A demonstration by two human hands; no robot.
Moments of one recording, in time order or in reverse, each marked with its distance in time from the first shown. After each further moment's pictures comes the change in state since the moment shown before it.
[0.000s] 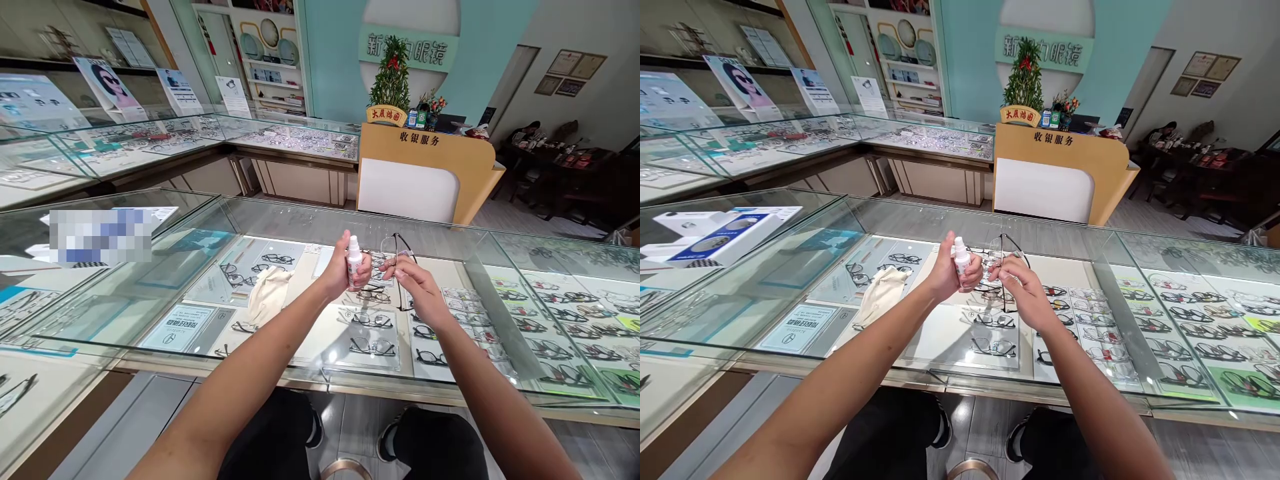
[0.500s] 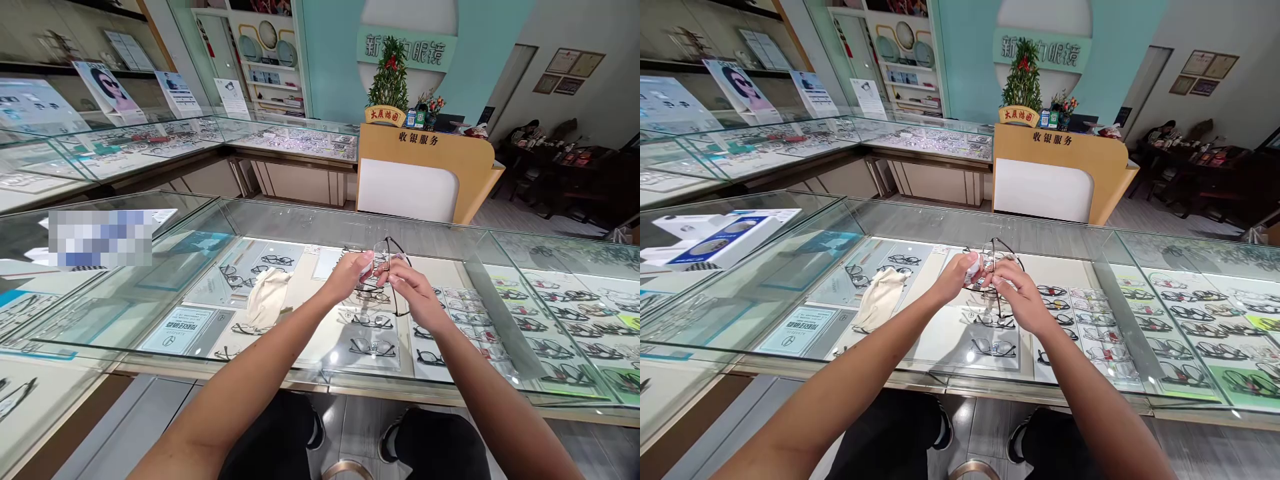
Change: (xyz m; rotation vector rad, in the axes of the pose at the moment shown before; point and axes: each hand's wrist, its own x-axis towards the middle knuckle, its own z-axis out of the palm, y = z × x) left_hand 0.001 -0.015 0.008 0.543 0.256 0.299; right_hand -0.002 -0.004 0.006 0.017 -0.058 -0.029
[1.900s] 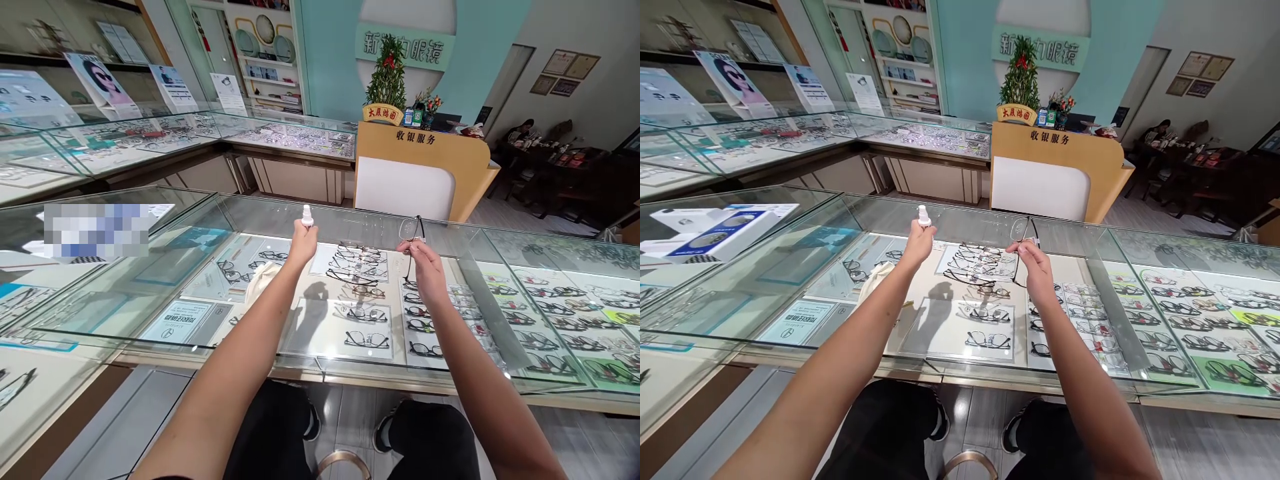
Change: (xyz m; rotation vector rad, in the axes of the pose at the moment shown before) left_hand 0.042 -0.051 -0.107 0.470 0.723 -0.287; right_hand 0.008 0.036 -0.031 0.021 0.384 0.050
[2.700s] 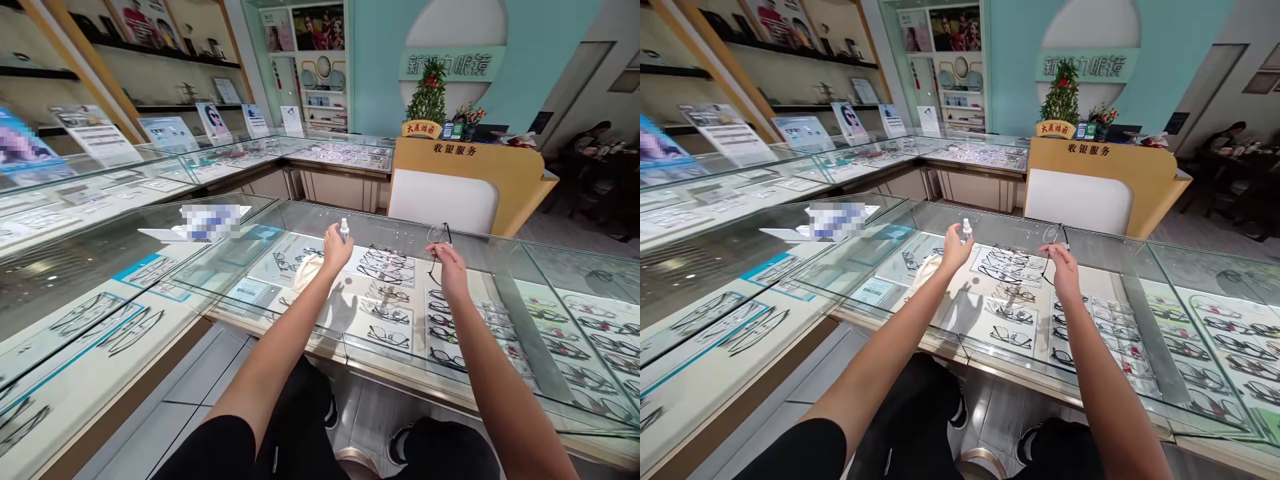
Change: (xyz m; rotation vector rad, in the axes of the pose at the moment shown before) left_hand -0.050 0.004 -0.017 0.243 0.125 0.098; right_hand 0.010 0.020 -0.009 0.095 0.074 0.036
